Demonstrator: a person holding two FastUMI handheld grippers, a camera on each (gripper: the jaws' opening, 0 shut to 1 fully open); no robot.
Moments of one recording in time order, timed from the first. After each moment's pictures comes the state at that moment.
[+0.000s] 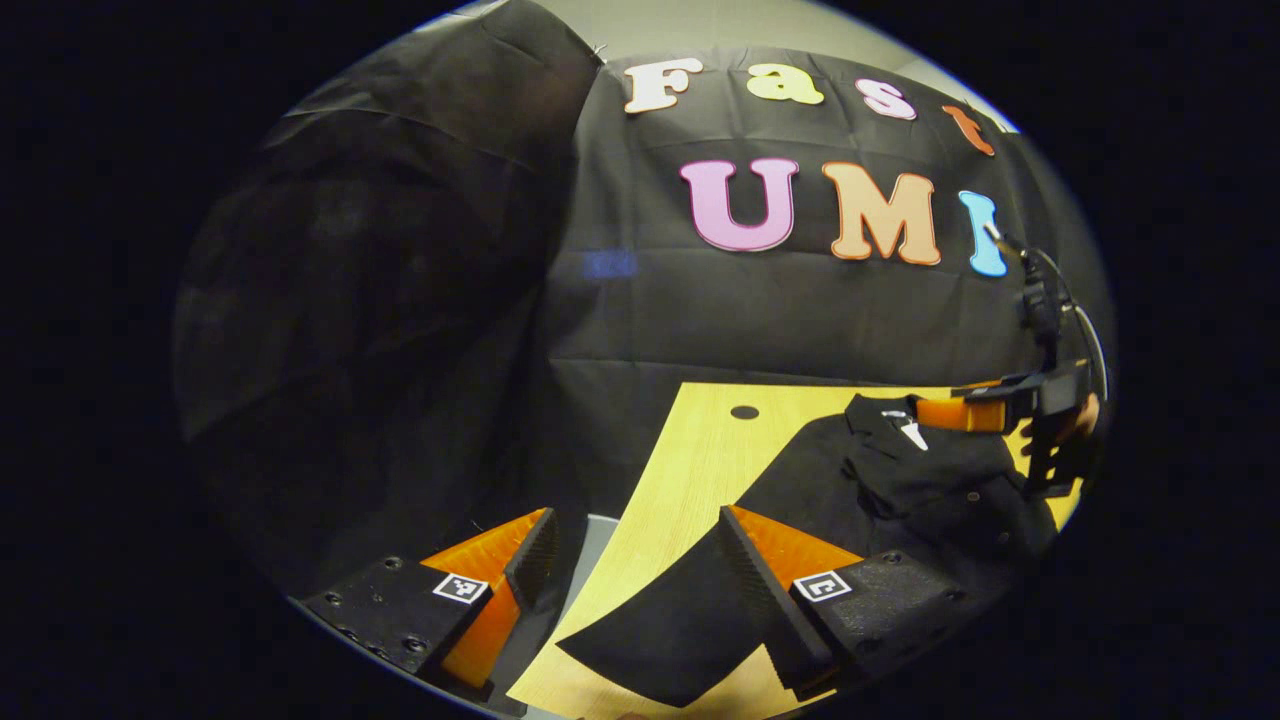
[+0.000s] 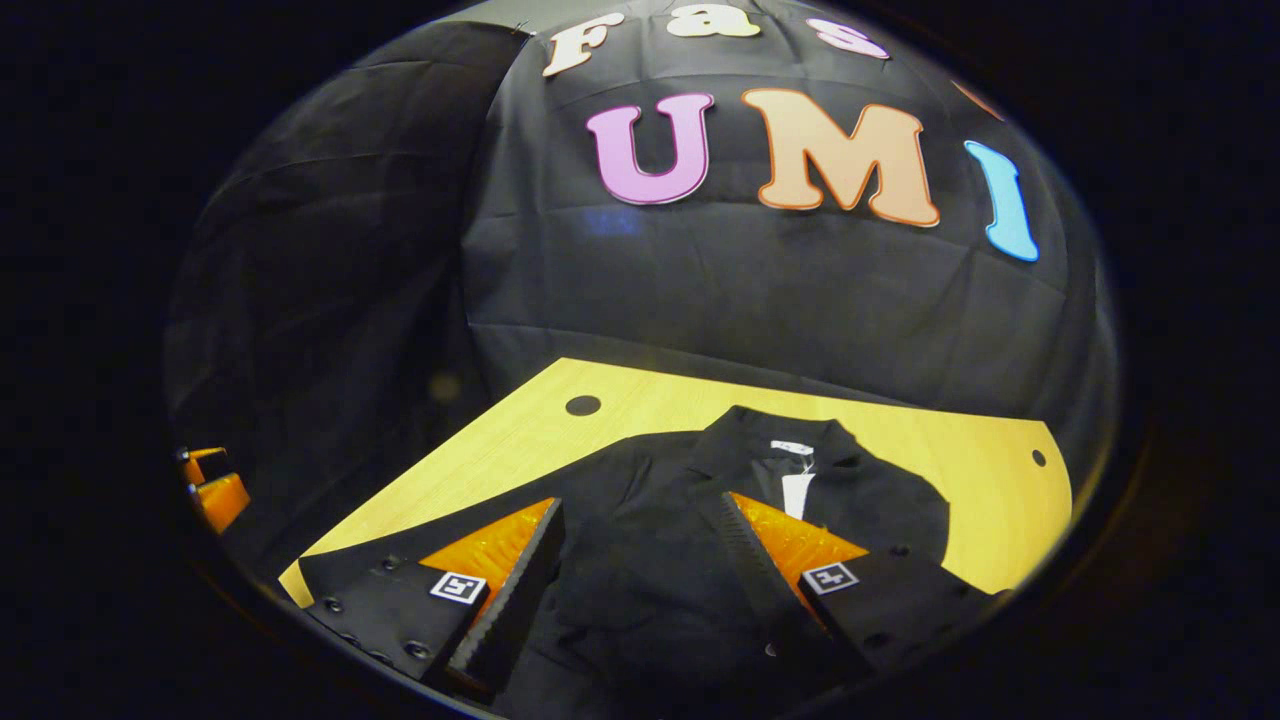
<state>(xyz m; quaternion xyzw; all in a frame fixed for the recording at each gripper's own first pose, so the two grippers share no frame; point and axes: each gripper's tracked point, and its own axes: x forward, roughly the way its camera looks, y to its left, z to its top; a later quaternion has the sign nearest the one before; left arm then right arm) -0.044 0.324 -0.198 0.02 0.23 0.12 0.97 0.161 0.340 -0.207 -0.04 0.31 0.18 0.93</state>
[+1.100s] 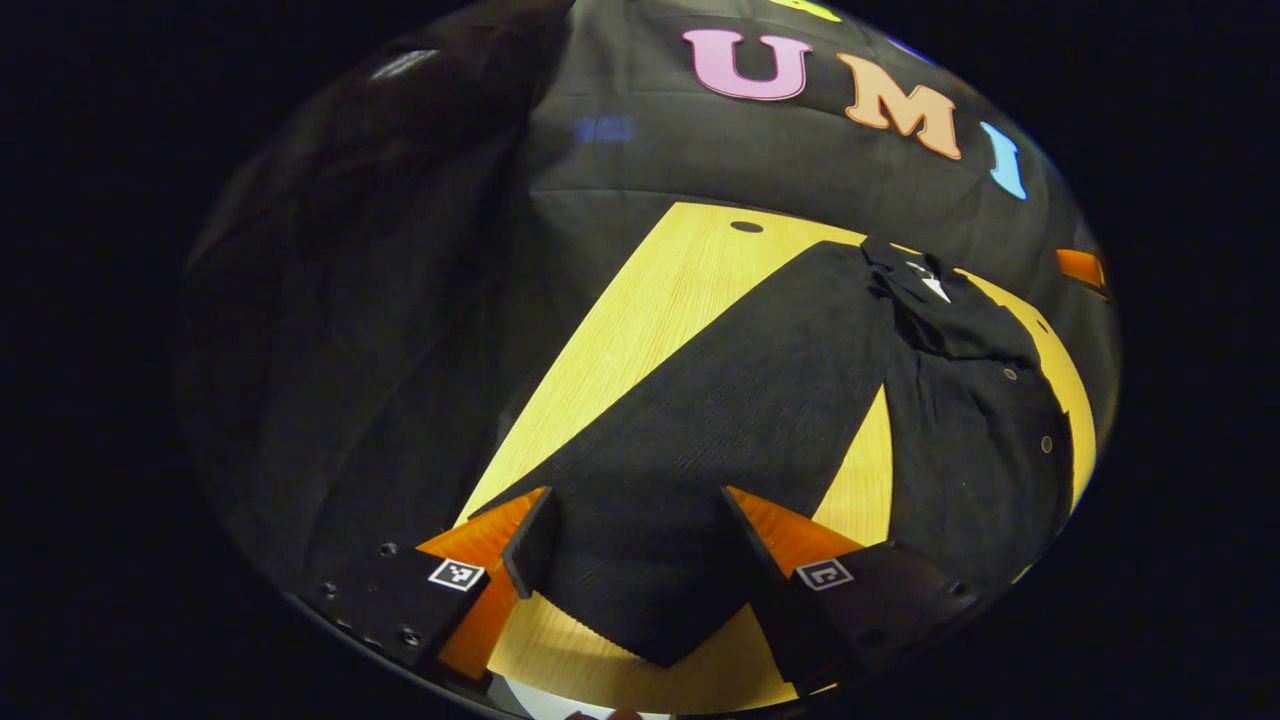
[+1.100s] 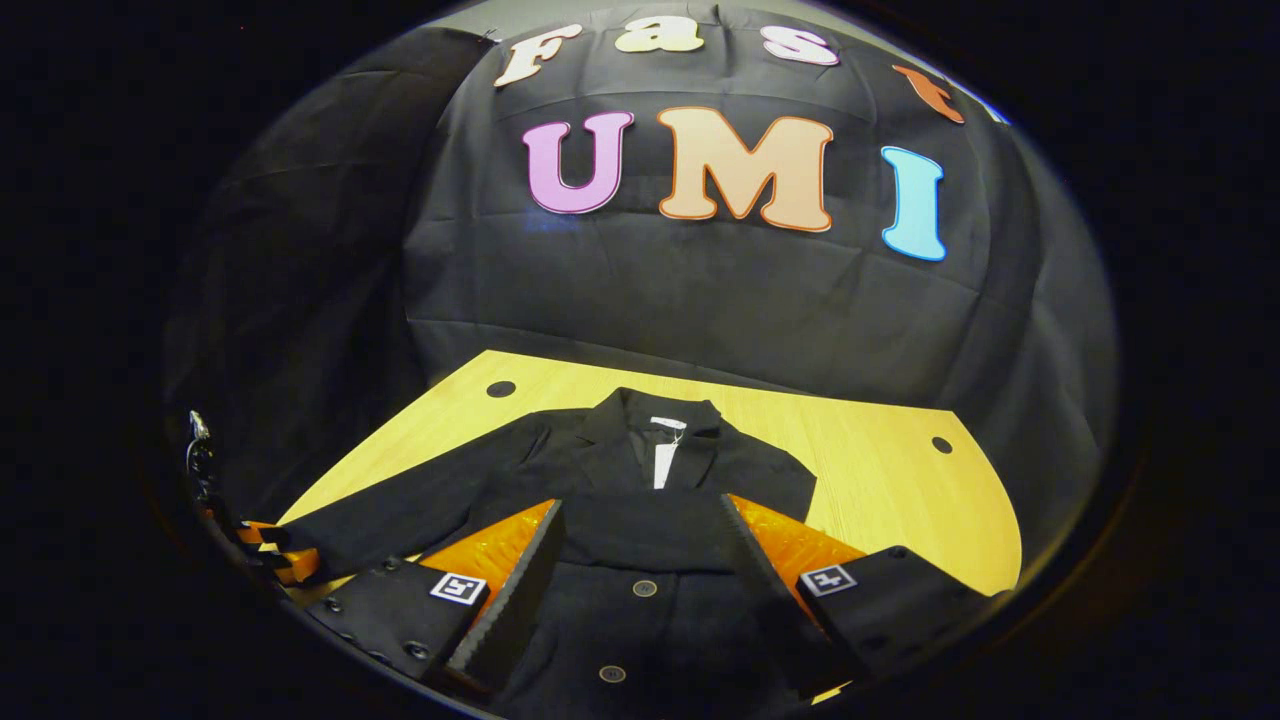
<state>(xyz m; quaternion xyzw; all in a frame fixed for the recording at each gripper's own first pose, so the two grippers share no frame) -0.106 0.298 -0.339 -0.03 0.42 0.12 0.90 0.100 0.224 -0.175 -0.06 0.32 0.10 0.94</state>
